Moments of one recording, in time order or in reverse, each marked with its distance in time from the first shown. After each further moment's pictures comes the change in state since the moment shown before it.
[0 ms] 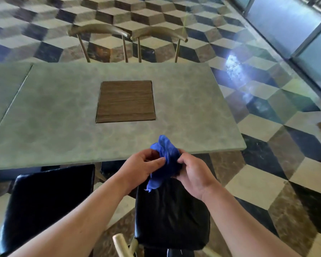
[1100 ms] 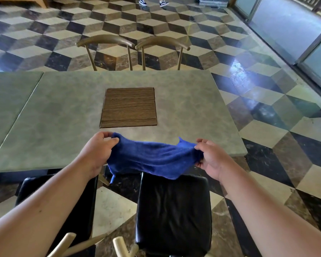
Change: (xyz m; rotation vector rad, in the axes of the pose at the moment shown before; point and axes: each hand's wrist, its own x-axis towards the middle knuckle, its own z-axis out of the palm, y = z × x) left_hand 0.011 0.024 -0.092 -0.066 0.459 -0.074; right_hand 0.031 -0.051 -0.055 -0.055 0.355 0.070
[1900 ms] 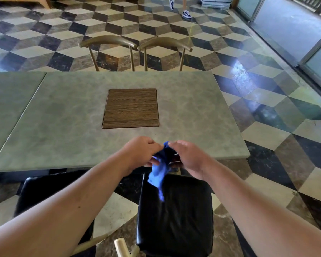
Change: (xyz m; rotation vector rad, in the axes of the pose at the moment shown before) left_hand -0.043 0.047 0.075 0.323 -0.424 0.040; right_hand -0.014 0.002 0.061 -0.320 -0.338 -0.100
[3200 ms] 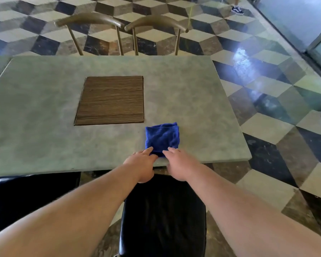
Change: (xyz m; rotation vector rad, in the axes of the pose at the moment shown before) left_hand 0.184 -0.093 0.088 1.141 -0.191 0.083; right_hand 0.120 0.096 -0.089 -1.326 -0.086 -0.066
